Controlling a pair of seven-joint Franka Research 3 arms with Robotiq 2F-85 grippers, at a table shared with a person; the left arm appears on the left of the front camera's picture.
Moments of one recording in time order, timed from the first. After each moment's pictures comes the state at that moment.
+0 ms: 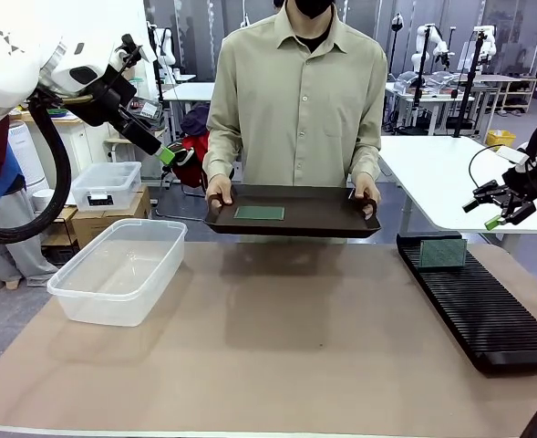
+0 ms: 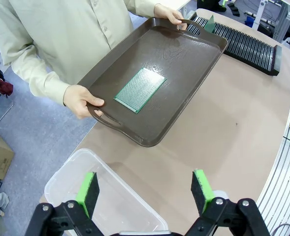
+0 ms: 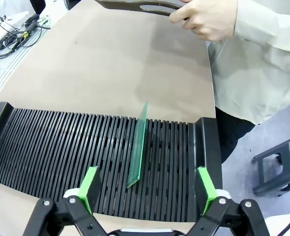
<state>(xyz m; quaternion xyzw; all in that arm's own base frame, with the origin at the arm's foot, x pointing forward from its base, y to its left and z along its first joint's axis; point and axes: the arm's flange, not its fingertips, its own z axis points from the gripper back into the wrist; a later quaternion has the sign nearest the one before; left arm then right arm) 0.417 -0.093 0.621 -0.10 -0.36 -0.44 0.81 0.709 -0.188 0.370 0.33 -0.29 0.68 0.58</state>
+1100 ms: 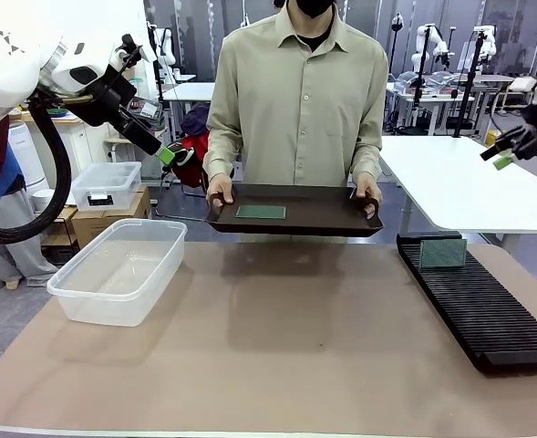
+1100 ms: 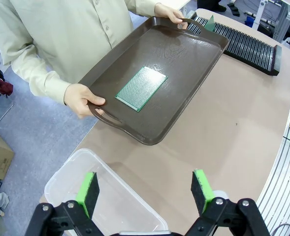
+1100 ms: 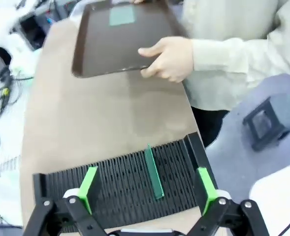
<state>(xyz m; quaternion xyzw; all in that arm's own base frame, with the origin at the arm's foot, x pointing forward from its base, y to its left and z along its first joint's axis) 0.417 -0.093 0.621 -0.10 -0.36 -0.44 0.81 0.655 -0.158 0.543 0.29 -0.28 0.55 0.73</state>
